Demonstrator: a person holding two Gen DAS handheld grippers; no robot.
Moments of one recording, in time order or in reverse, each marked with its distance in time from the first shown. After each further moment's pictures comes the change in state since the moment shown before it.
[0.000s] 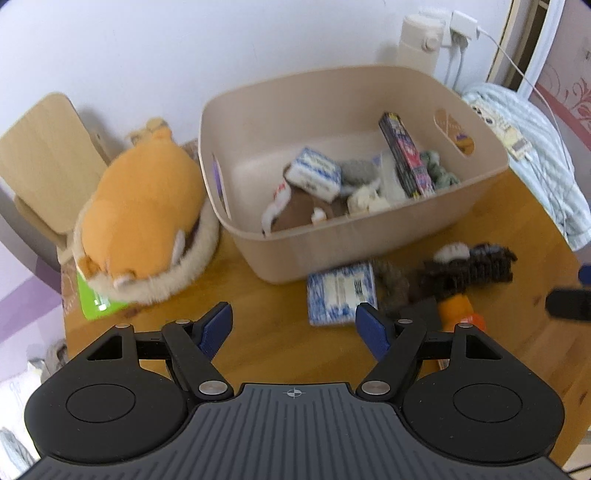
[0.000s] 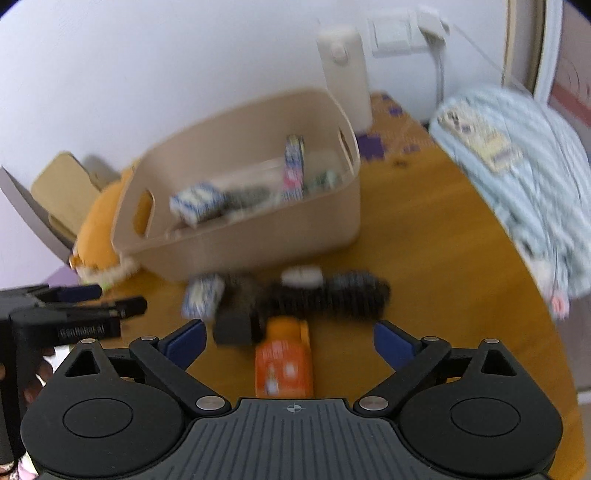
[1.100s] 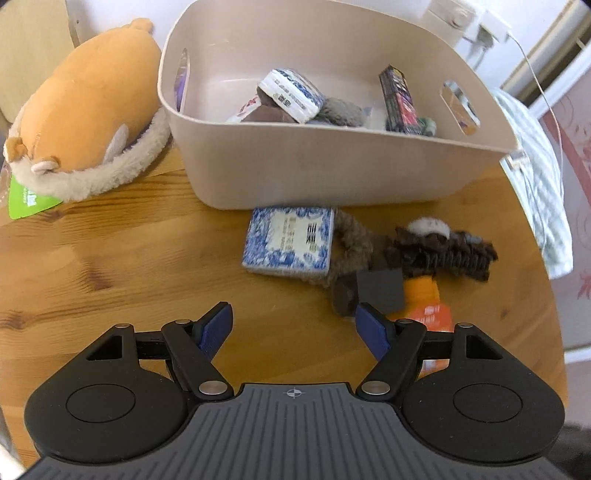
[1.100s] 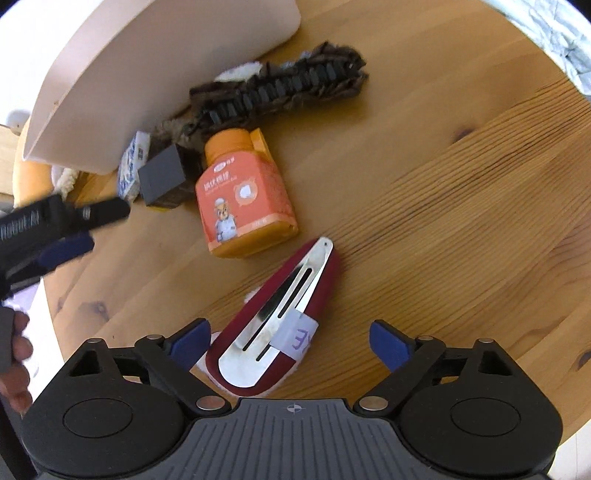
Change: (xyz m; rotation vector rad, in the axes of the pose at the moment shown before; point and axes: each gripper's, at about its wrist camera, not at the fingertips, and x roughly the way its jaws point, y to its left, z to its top) left arm 0.052 -0.014 -0.017 -0.246 0.111 -0.152; right arm 0.078 -0.020 -0.086 0.369 0.312 -0.010
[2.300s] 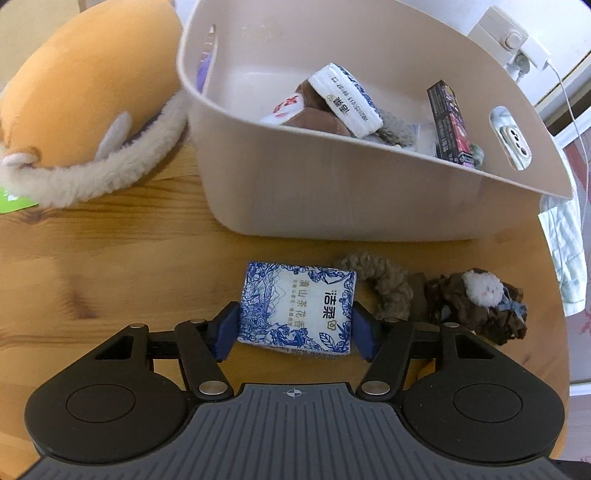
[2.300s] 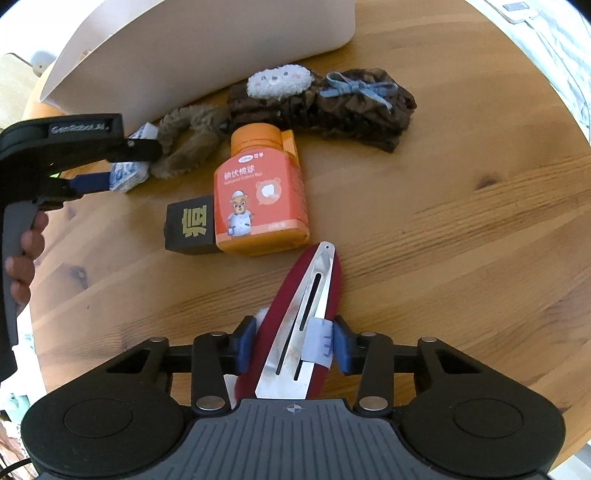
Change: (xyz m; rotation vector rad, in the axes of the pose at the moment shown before) left arm 0.033 0.031 0.015 -0.056 -0.012 -0.019; right arm -0.011 0.011 -0.014 -0.211 -0.023 -0.074
